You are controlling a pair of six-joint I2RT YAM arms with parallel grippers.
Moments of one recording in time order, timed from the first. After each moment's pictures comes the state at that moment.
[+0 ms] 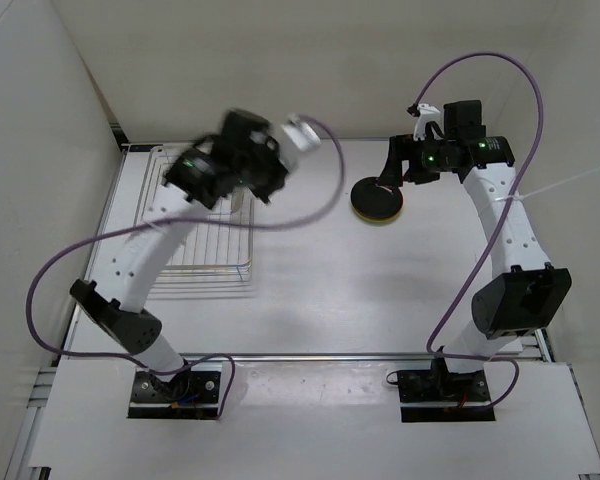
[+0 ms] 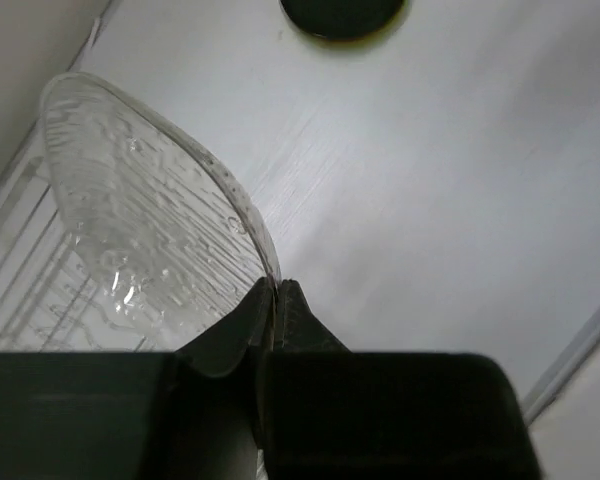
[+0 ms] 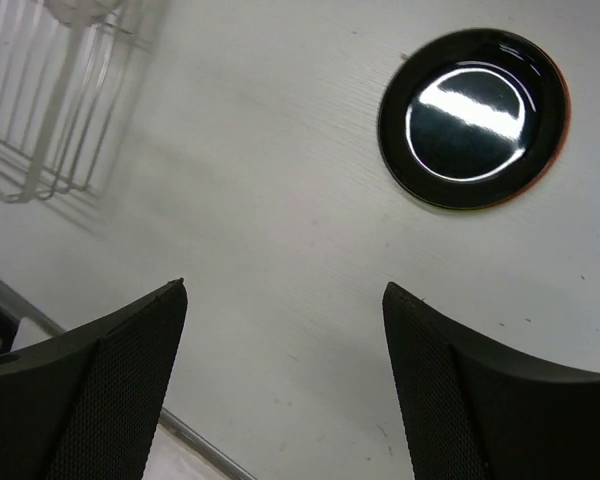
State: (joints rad) left arm -0.52 1.63 2.05 -1.03 0.24 0.33; right arm 0.13 1.63 1.75 -0.94 -0.48 -0.05
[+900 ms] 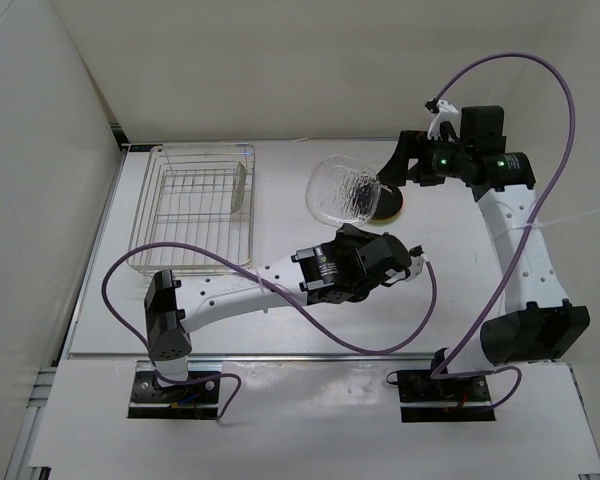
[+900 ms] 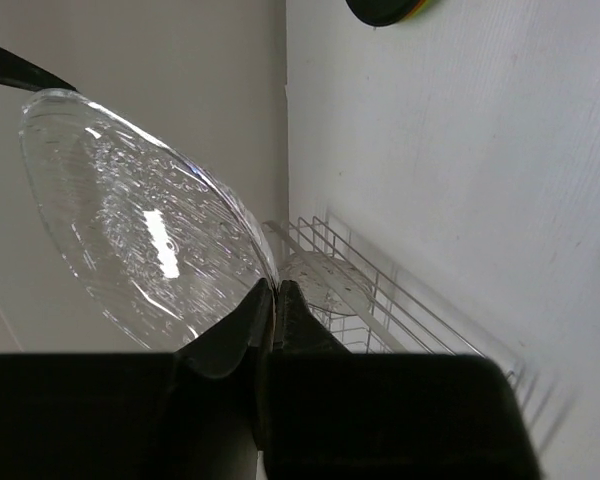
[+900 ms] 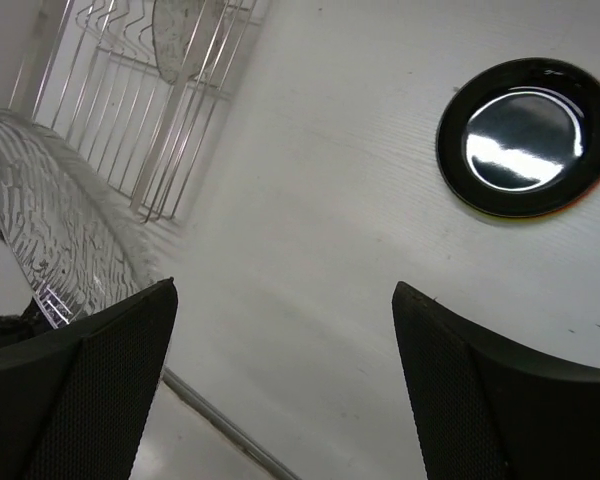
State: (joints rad) left arm -1.32 1.80 1.78 -0.70 -0.85 0.83; right arm 0.13 1.46 1.67 -0.87 -0.59 0.12
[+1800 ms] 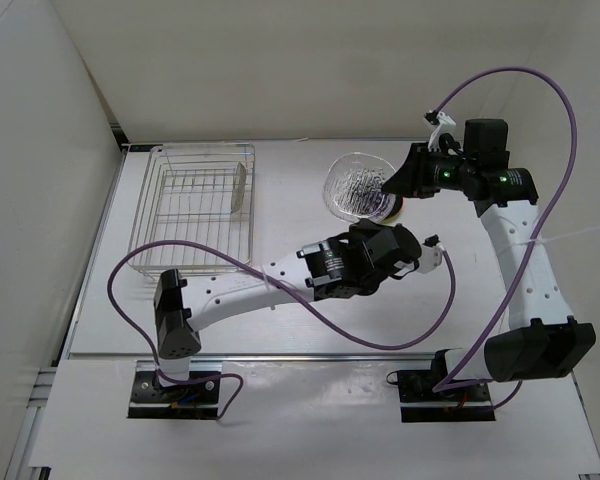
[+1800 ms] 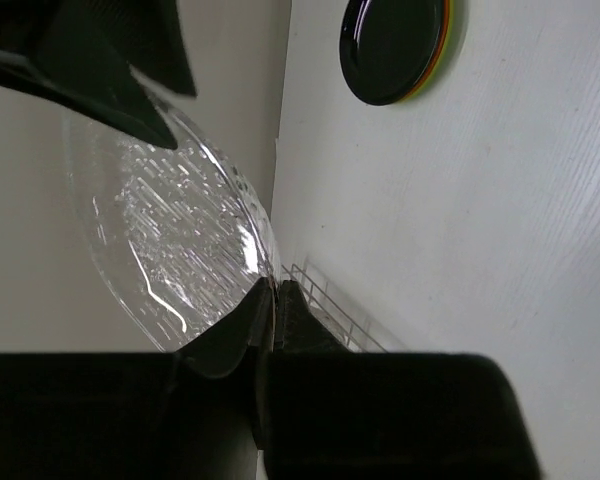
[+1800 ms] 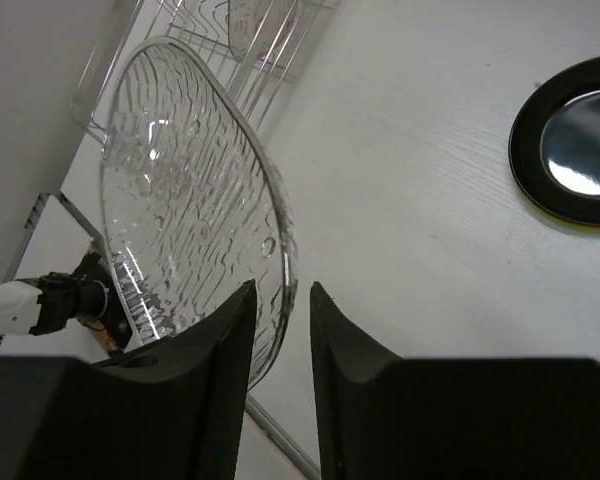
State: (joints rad) left arm -1.32 1.84 1.89 -0.66 -0.78 0.77; right arm 0.11 1.36 1.54 -0.81 -0.71 0.13
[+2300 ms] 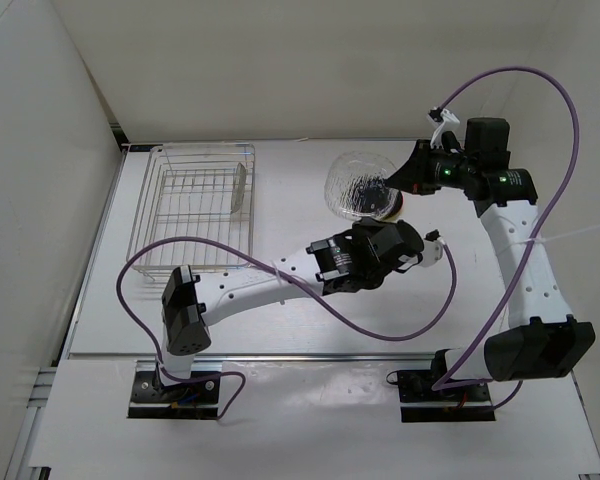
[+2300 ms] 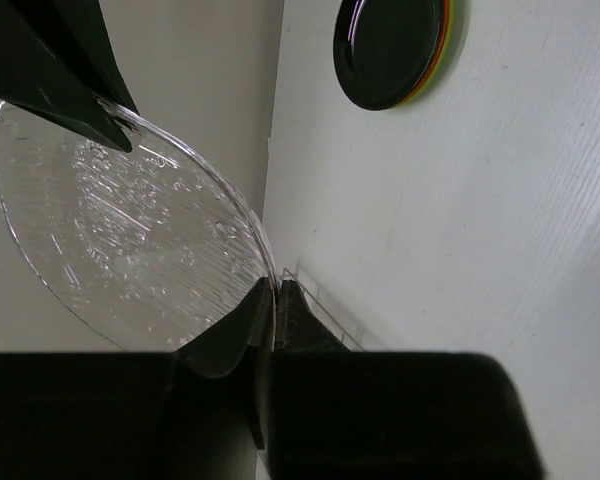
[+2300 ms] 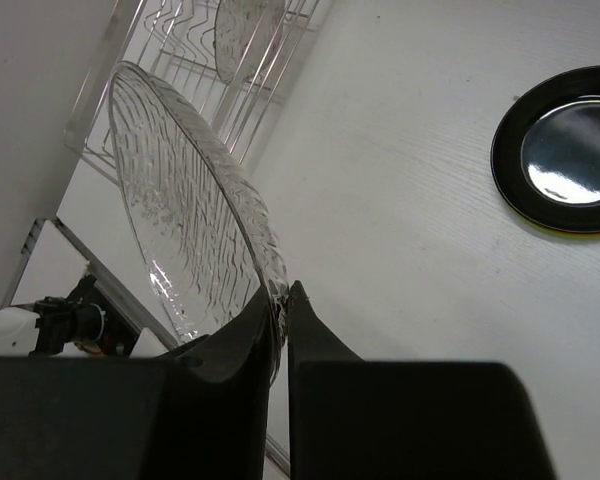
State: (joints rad) left arm -1.28 1.91 1.89 -0.61 -0.77 0.77; right arm 0.11 1.36 1.53 -0.76 -0.70 0.17
